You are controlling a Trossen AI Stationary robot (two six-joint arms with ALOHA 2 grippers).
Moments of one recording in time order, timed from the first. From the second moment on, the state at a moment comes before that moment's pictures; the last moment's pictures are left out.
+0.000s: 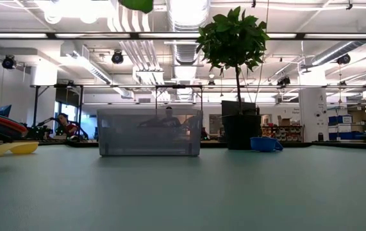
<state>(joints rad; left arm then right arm) -0.77 1.23 1.04 -0.27 -0.97 -0.15 0.51 1.85 1.09 1.24 1.06 -0.48</state>
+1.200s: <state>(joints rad) -0.75 0.78 0.71 -0.58 -0.04 -1.05 0.50 1.65 1.09 0.87 1.12 -0.48</state>
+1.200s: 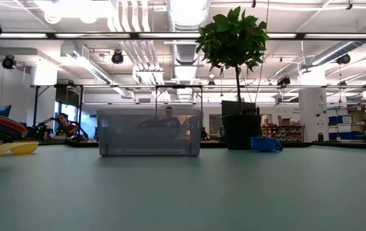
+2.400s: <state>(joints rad) -0.73 0.71 0.61 -0.58 -0.12 -1.17 0.49 1.64 1.09 0.87 1.12 -0.51</state>
